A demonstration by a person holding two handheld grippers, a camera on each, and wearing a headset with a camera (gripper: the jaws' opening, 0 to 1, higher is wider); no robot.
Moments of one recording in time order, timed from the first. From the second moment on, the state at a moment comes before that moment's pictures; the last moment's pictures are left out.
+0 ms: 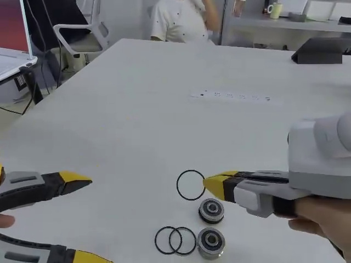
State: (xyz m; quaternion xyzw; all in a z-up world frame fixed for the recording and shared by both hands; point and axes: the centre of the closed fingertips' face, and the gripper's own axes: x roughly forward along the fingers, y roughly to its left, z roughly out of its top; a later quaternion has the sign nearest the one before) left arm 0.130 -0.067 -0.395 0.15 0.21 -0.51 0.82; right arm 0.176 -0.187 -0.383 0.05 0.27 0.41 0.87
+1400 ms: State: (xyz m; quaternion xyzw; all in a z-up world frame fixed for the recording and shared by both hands) left arm 0.125 -0.068 -0.405 0.14 0.23 -0.51 0.82; right arm 0.123 -0.147 -0.459 -0.03 0.37 0.48 0.79
